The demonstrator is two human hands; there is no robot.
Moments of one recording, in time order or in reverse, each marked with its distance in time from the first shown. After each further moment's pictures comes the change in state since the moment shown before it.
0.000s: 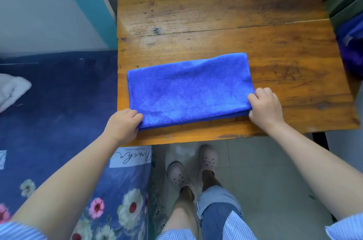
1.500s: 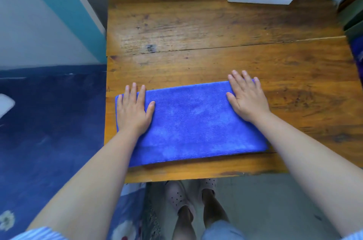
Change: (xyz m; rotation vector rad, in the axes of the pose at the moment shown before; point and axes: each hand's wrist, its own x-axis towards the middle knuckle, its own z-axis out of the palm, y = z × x) left_hand 0.115 0.004 -0.004 -0.282 -0.059 -0.690; right_hand 0.107 0.003 0.026 0.082 -0.421 0.112
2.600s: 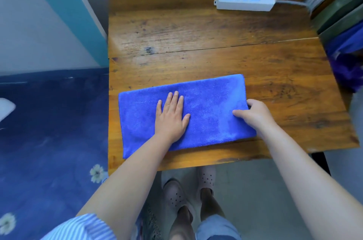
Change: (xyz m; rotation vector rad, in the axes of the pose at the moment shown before) left_hand -0.045 0.064 0.016 0.037 -0.114 0.325; right_hand -0.076 -0.024 -0.030 0.901 -0.007 0.588
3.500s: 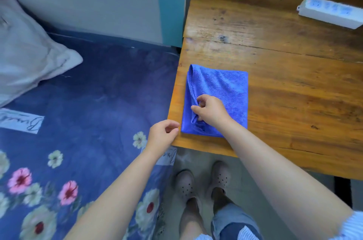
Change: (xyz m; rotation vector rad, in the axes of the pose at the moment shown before) left_hand -0.128 -0.136 0.013 -0.978 0.220 -0.456; right_hand -0.089 -0.099 0.199 -0.261 -0.418 -0.402
